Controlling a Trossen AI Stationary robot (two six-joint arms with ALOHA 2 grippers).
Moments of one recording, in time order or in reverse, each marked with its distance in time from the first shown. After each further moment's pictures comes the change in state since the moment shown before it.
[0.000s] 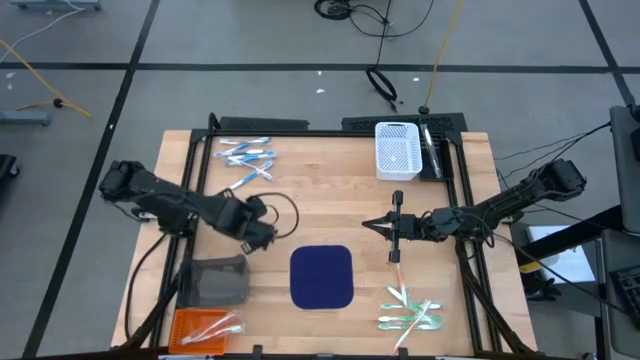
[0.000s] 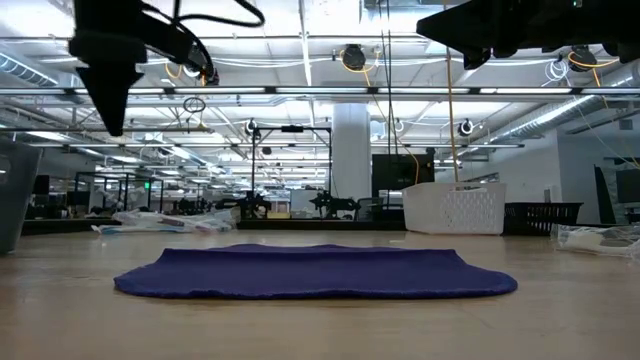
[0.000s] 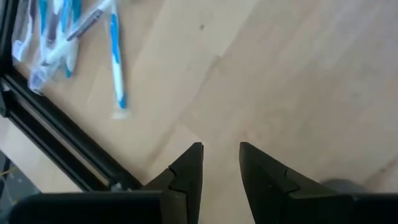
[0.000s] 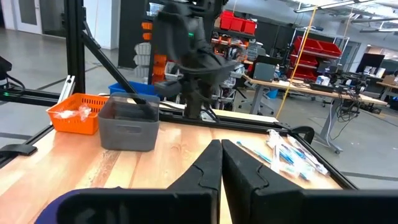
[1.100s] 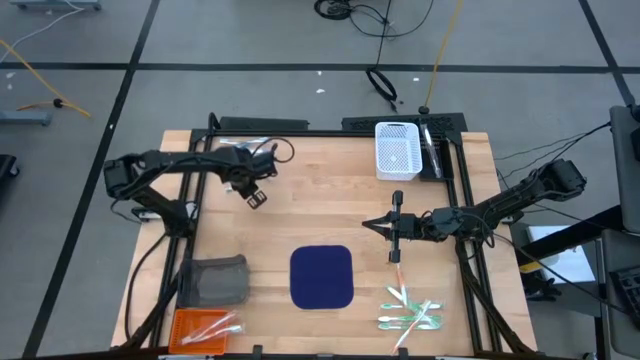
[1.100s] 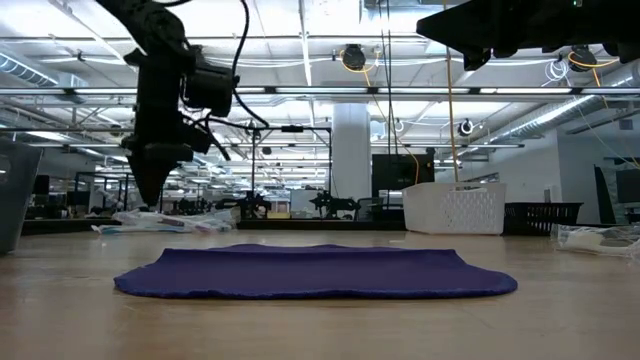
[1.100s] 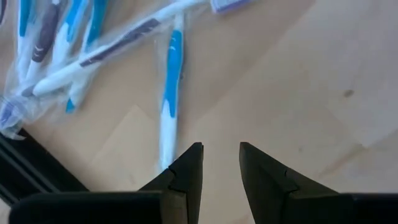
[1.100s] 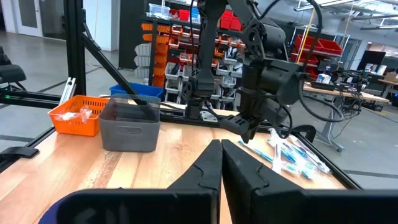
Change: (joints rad) left arm 0.680 0.001 -0.281 0.466 0.081 0.561; right arm 0.000 0.000 0.000 0.000 0.000 0.012
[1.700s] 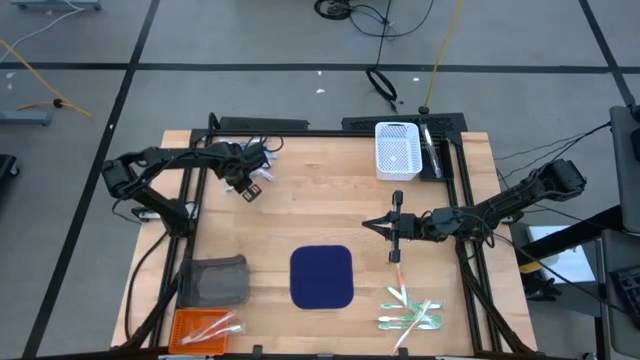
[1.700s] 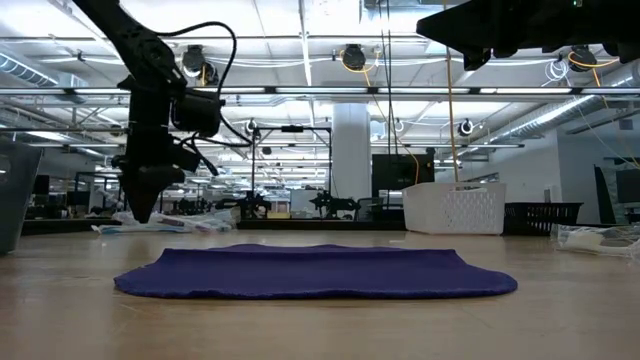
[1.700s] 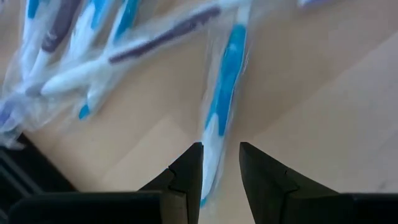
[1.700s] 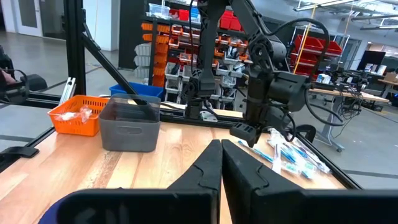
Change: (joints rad) left arm 0.154 0.000 -0.112 0.162 -0.001 0.102; right arm 0.000 0.000 0.000 0.000 0.000 0.000
